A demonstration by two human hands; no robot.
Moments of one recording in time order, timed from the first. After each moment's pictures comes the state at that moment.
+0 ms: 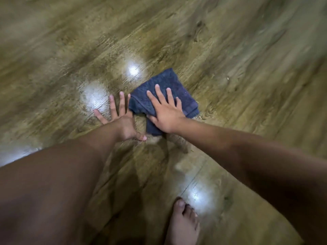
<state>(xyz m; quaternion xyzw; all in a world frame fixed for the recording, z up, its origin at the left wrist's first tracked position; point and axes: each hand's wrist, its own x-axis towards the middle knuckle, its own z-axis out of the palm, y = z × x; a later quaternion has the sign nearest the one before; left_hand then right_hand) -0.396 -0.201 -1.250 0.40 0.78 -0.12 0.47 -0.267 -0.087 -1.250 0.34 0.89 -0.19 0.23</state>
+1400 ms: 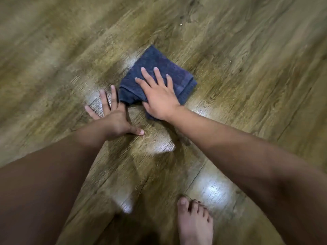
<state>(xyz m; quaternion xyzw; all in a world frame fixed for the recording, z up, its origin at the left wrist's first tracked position) -0.388 -0.200 -1.248 0.39 0.80 -0.11 0.44 -0.272 -0.079 -1.270 0.31 0.94 -0.12 0.13</state>
